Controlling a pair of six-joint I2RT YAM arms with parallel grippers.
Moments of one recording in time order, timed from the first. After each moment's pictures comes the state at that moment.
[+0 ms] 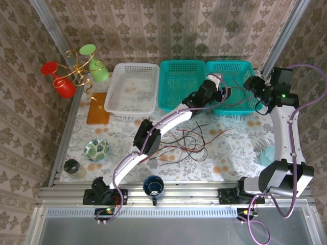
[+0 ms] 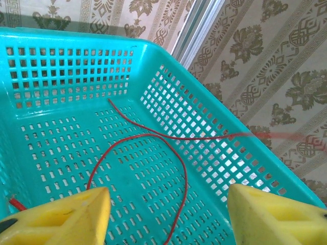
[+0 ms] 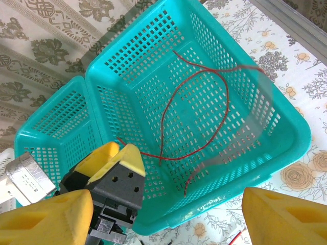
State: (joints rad) left arm -0.93 2.74 2.60 -0.07 -0.02 -0.44; right arm -0.27 1.35 1.38 -0.72 -0.14 0.52
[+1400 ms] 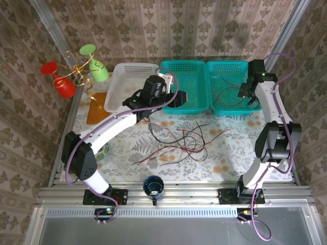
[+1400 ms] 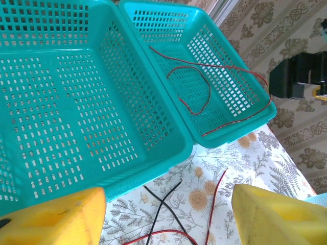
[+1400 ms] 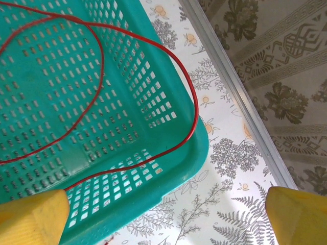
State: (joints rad) left arm -0.76 1.62 1.42 -0.27 0.14 -0.45; right arm -0.14 1.78 1.66 -1.02 0.41 0.29
